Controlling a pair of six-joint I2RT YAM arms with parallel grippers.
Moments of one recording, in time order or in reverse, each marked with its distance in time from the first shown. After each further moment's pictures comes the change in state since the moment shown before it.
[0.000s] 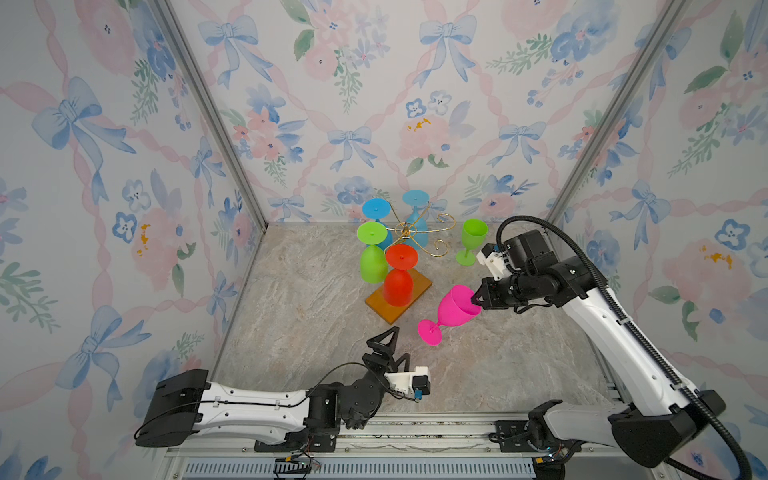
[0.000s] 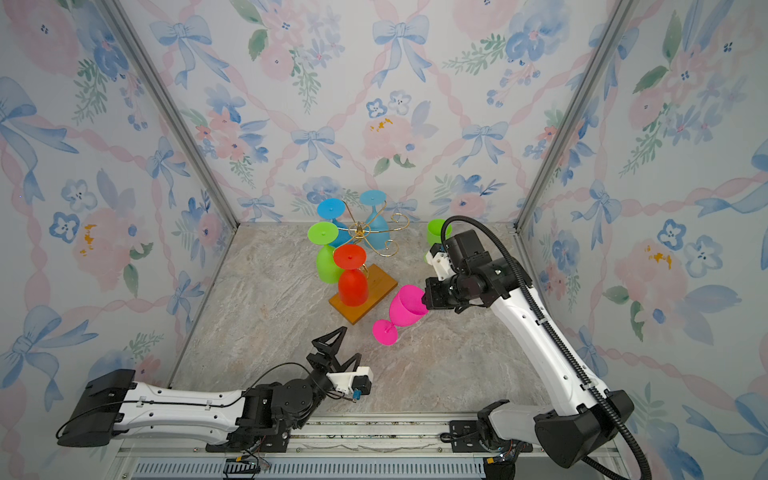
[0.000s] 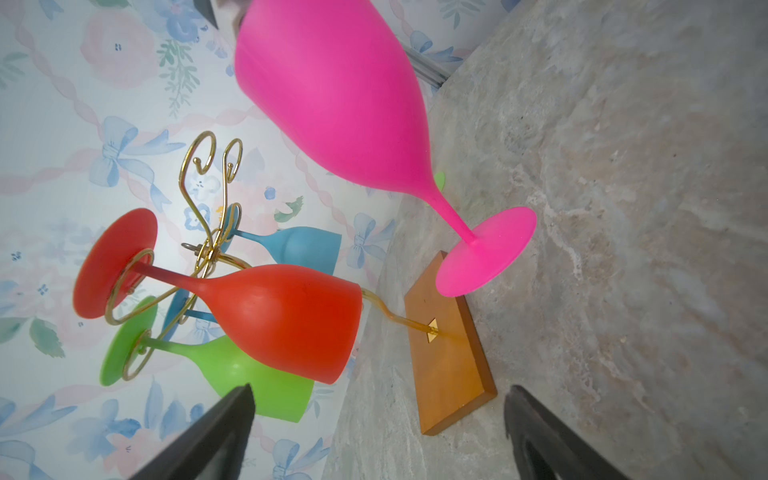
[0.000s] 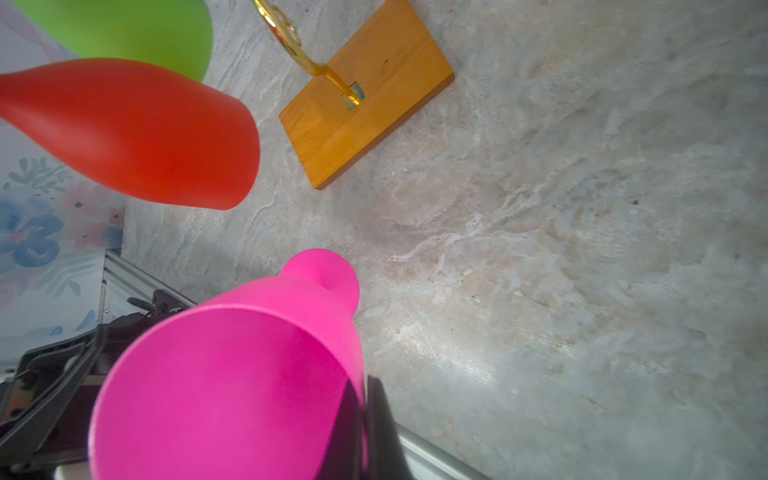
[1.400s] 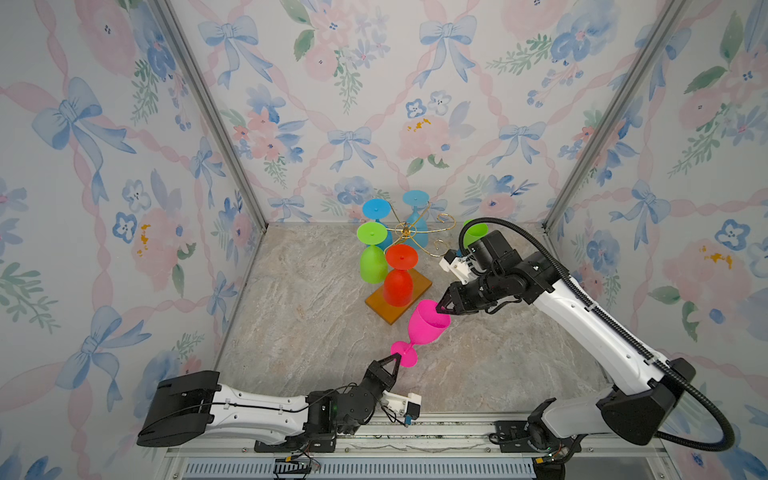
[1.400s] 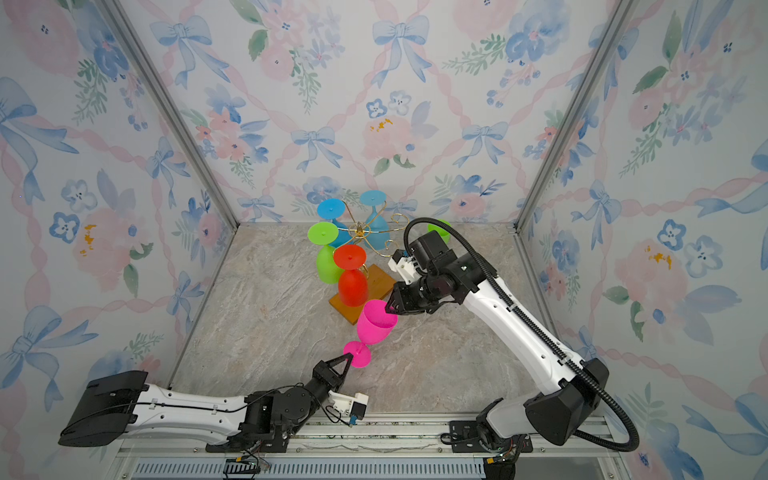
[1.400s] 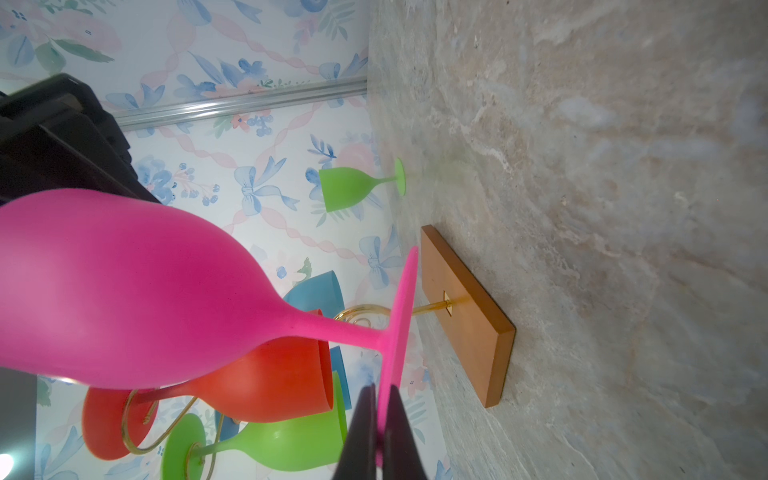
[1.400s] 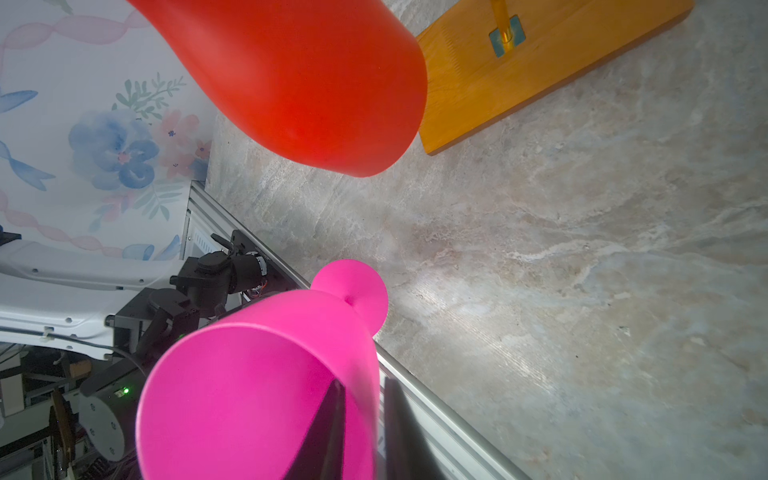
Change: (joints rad) left arm -0.014 0.018 -0.227 0.208 0.075 0.652; right arm 0.209 0.127 0.064 0.071 -0.219 0.084
